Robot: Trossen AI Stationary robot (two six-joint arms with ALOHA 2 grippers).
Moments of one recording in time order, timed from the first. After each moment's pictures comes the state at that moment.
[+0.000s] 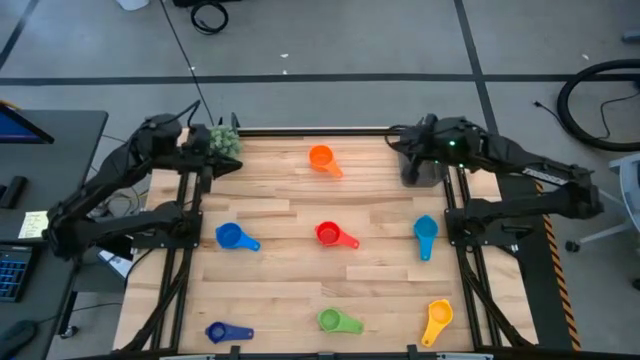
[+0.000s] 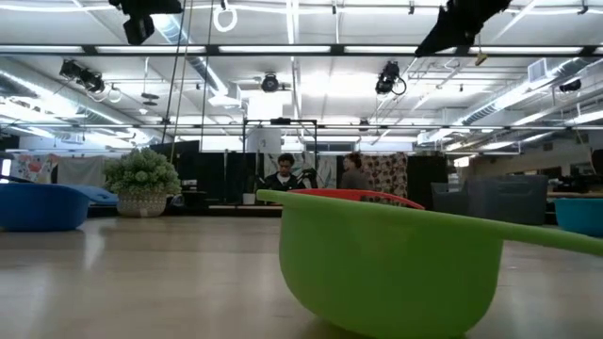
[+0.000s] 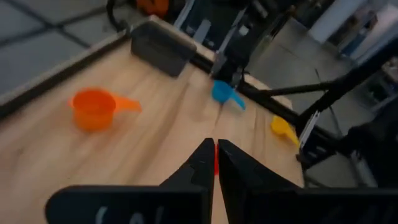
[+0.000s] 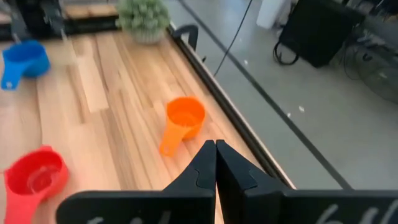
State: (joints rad) left arm 0.62 0.73 1.00 -0.67 0.48 -0.30; right arm -0.32 0.91 1.03 -0.64 0.22 -0.06
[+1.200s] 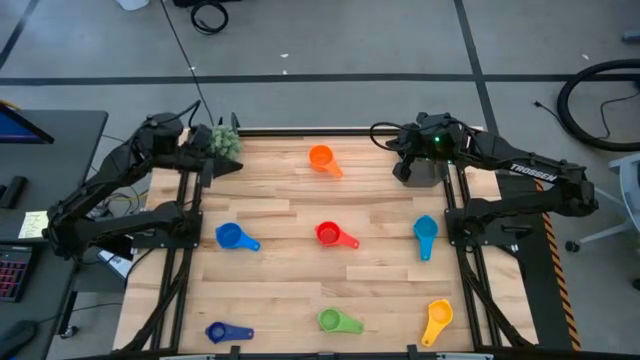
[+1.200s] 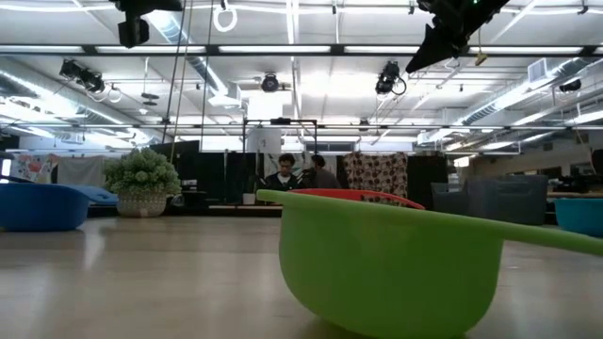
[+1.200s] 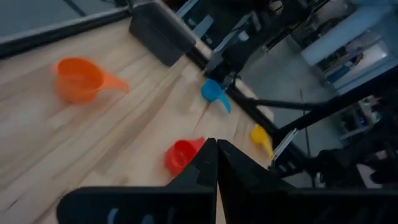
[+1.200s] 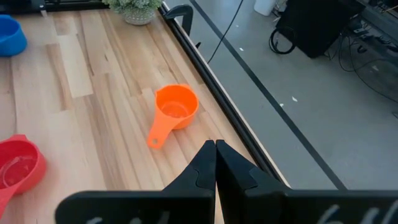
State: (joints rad) left arm 0.62 0.74 1.00 -0.70 0.50 -0.48; right arm -0.37 0.98 1.03 -0.62 0.21 -0.11
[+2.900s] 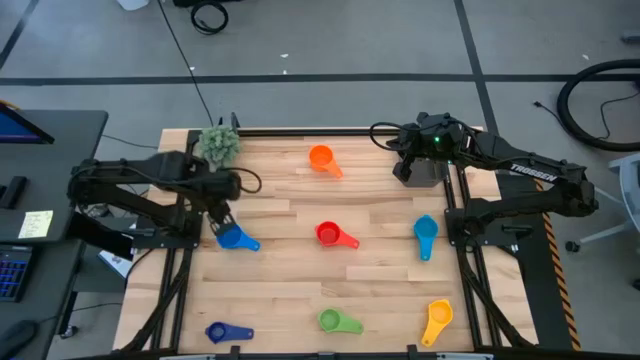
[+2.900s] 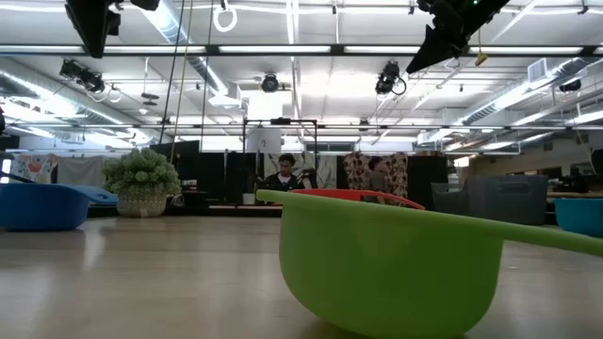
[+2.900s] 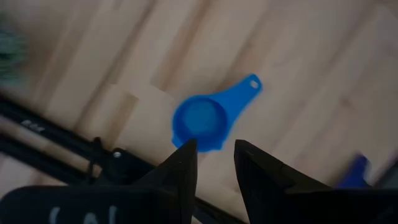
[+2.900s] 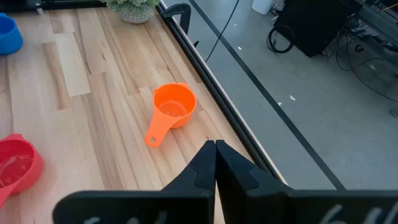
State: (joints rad) left arm -0.06 1.17 1.30 -1.51 -0.07 -0.63; right arm -0.37 0.98 1.03 -0.62 0.22 -0.11
